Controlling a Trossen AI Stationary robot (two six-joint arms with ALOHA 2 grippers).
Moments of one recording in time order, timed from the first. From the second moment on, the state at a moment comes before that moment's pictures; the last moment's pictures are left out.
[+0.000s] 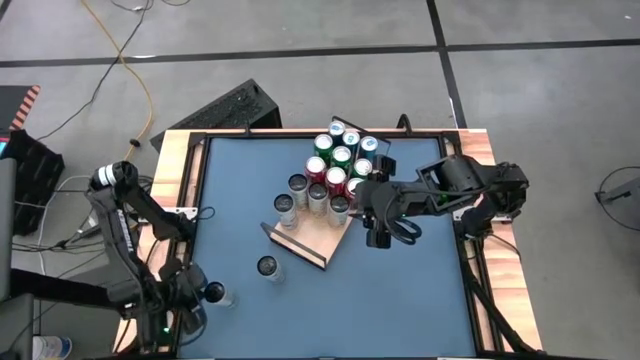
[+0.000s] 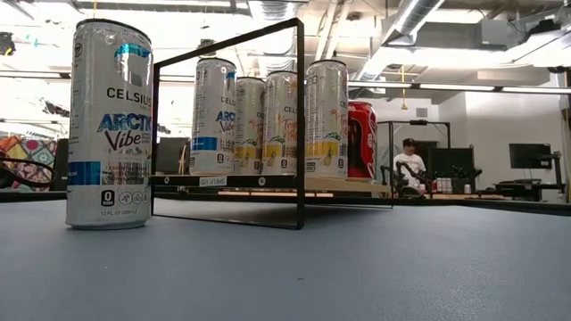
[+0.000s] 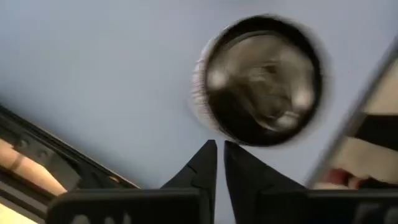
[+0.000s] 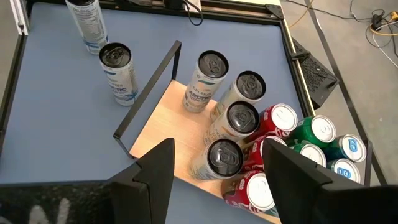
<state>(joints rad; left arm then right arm) -1.19 1.39 1.14 -1.18 -0.33 -1.82 0.31 1.77 2.35 -1.45 0.44 0.19</state>
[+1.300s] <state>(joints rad) -0.76 1.38 0.96 -0.58 -0.18 -0.64 0.32 1.77 2.35 -1.47 0.37 0.26</state>
